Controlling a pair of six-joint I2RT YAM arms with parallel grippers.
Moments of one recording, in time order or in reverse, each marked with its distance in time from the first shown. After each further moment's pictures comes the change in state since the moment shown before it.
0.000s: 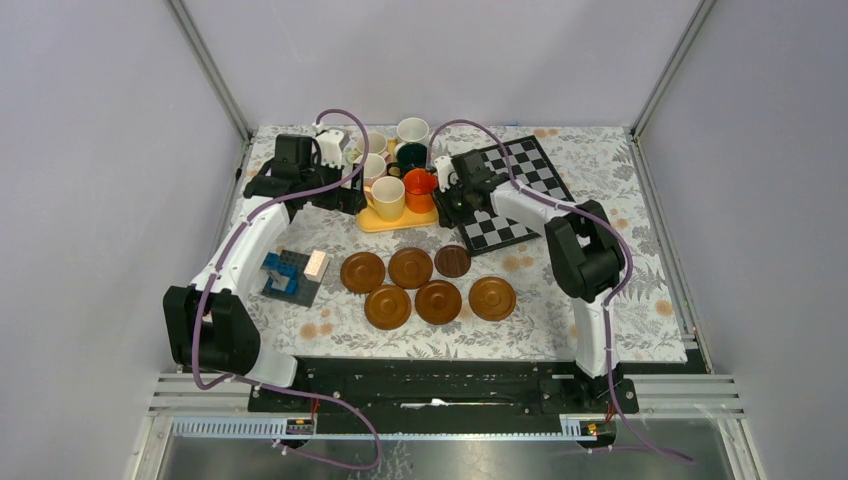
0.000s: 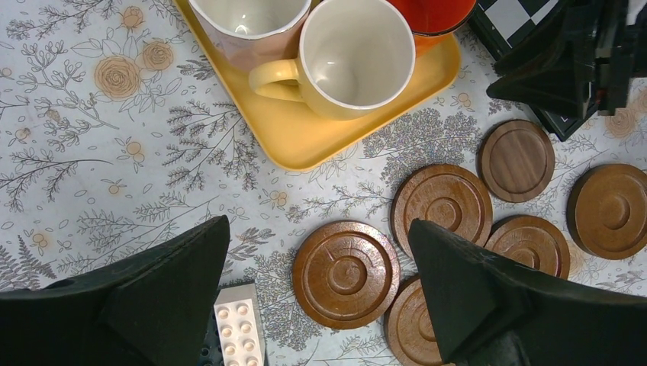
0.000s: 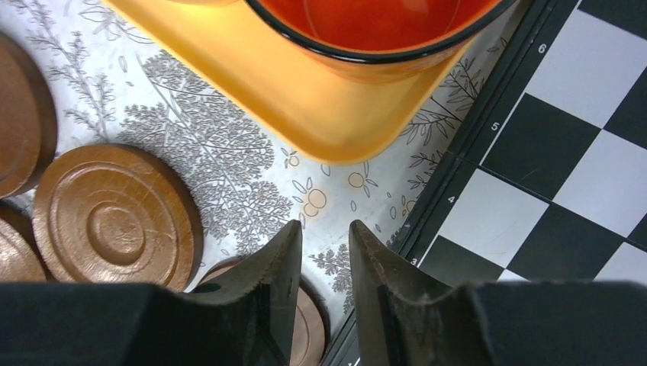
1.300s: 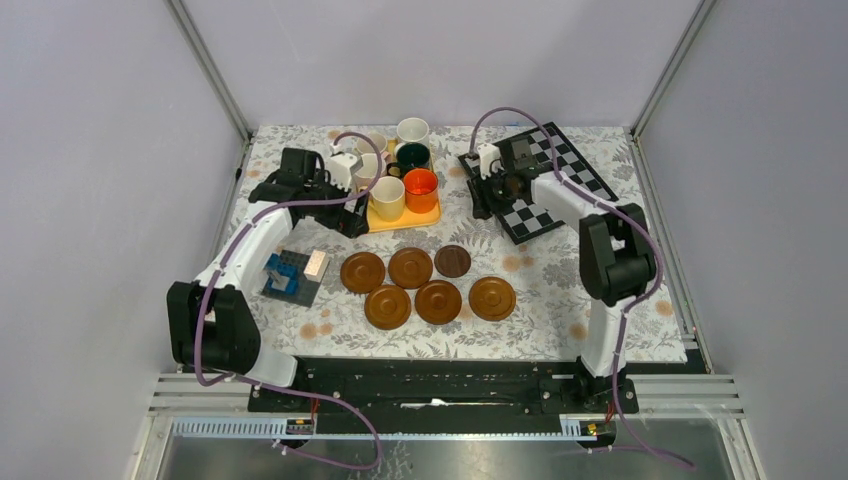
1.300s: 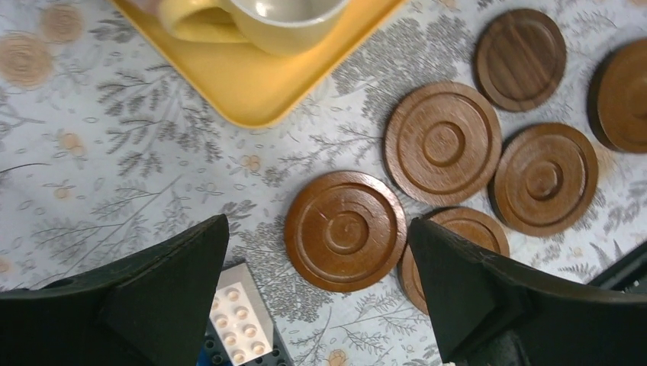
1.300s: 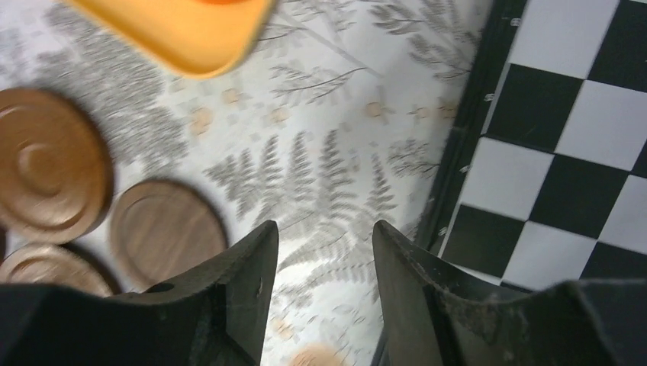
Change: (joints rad) left arm 0.000 0.009 -0.067 -0.066 0.099 0.198; right arm -0.204 -0.064 -0.044 -0.078 -0.049 -0.085
